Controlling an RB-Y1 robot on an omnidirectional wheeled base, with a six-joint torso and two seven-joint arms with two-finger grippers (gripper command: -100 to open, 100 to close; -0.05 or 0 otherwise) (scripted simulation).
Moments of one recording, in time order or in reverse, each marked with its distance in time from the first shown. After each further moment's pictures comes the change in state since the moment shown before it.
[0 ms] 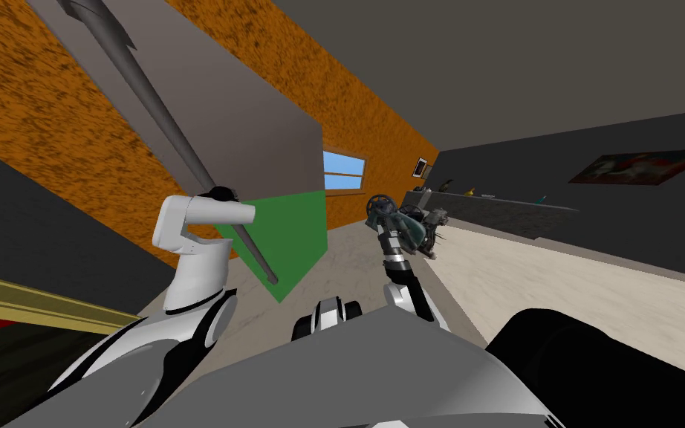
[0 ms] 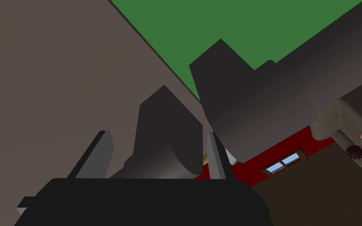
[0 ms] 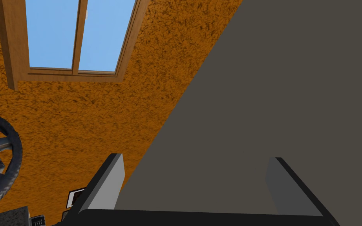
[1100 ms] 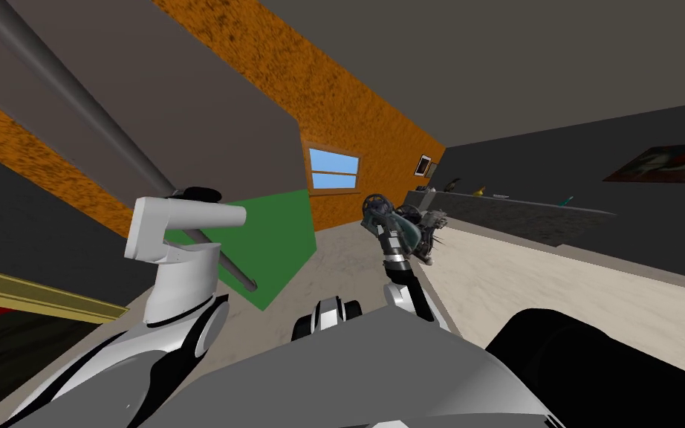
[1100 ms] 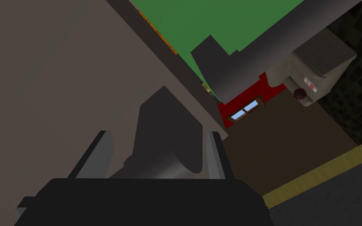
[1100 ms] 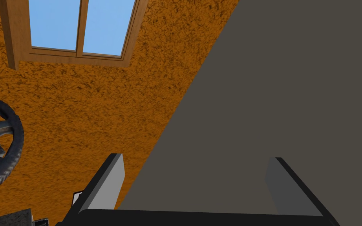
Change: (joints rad) left arm 0.048 0.028 0.031 -0.083 -0.149 0.138 0.009; right arm 0.000 0.000 0.000 0.000 0.000 0.000 0.000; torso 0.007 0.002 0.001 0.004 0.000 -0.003
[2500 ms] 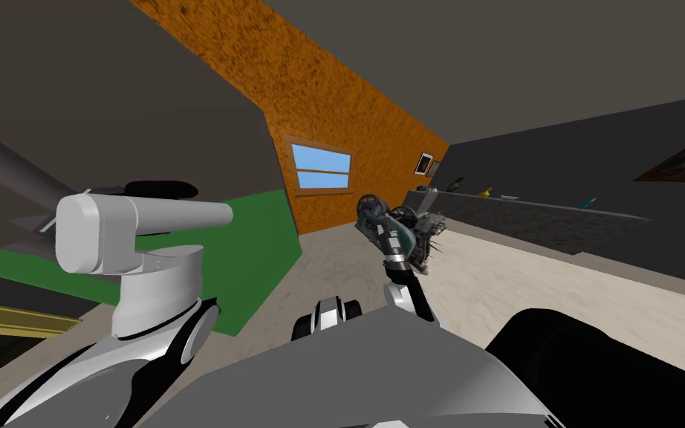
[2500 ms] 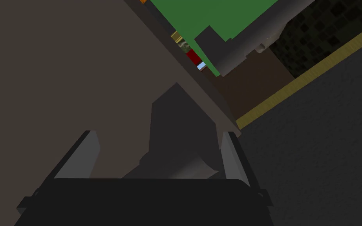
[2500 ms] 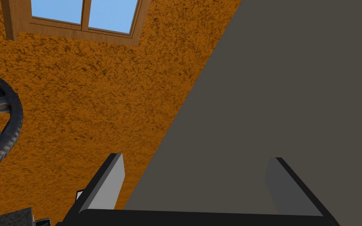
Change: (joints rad) left arm 0.022 0.058 0.017 -0.117 -0.190 0.220 -0.060; right arm 0.000 -0.001 0.000 0.000 0.000 0.000 0.000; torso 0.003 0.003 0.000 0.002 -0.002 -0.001
